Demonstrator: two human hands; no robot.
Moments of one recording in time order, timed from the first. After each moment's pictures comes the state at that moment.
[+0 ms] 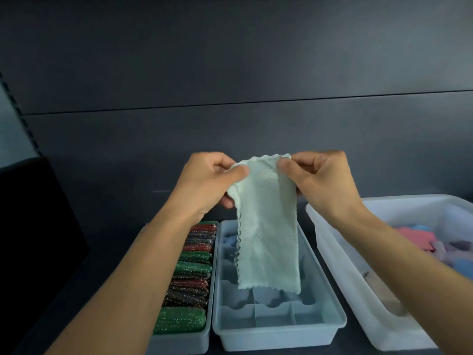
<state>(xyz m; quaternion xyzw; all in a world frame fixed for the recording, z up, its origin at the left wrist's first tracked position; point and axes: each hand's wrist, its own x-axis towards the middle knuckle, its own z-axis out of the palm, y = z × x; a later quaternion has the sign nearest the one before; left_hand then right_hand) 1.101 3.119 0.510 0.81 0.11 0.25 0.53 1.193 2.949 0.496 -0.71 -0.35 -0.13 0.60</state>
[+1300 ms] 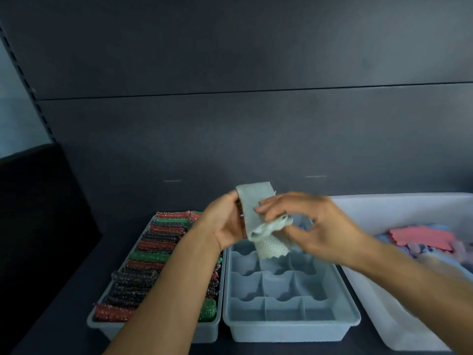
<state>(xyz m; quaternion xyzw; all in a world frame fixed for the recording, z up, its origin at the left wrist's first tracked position) 1.120 3.120 0.441 0.51 0.20 0.02 0.83 1.175 2.943 0.450 -0.68 -0.61 -0.06 0.41</state>
